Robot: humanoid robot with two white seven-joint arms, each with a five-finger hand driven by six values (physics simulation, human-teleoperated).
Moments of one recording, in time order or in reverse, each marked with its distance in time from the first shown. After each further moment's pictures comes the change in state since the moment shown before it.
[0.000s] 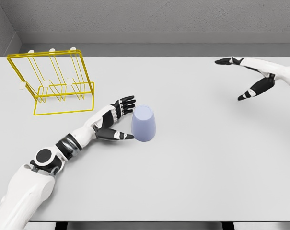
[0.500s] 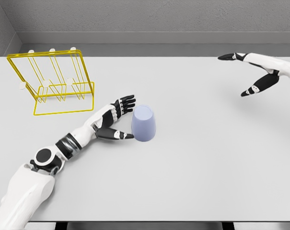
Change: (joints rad) left arm 0.000 -0.001 0.002 -0.005 -0.001 -0.001 -0.001; right arm -0.005 -0.003 -0.032 -0.002 0.024 -0.002 0.000
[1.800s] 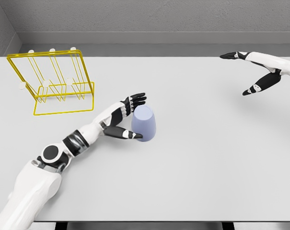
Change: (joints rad) left arm -0.017 -0.036 -0.011 -0.038 -0.048 -0.005 -0.016; right arm 0.000 0.000 -0.003 0.013 0.000 0.000 0.000
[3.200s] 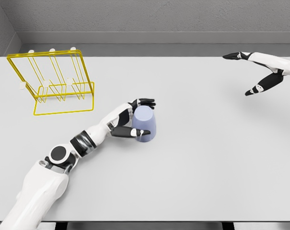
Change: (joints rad) left arm 0.002 -0.046 0.001 0.002 -0.053 -0.003 0.002; right arm -0.008 -0.001 0.009 0.030 0.000 0.000 0.000
